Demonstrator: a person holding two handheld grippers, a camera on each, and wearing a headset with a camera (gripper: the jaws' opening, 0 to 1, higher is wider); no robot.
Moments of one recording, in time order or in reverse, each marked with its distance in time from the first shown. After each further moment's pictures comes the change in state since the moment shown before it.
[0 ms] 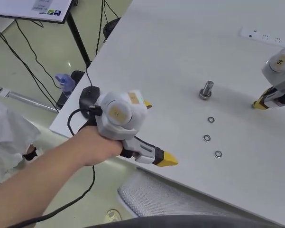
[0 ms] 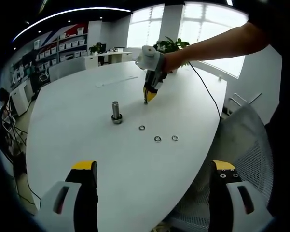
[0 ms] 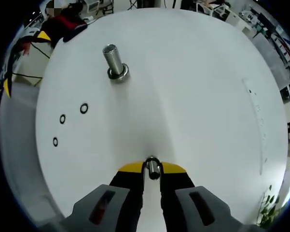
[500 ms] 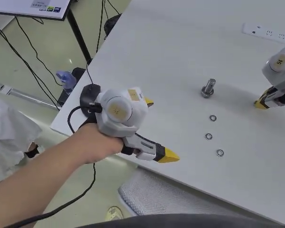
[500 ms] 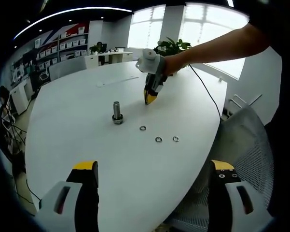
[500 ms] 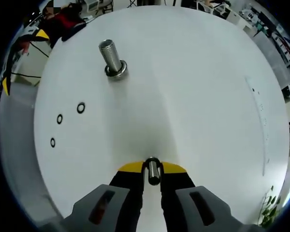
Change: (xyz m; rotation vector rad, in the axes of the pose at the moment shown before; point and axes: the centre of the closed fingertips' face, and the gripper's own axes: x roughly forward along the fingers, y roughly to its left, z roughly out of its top) left arm 0.004 0.000 0.000 -0.013 -0.002 -0.007; right arm 0.009 -0.004 0.001 0.000 0.002 0.010
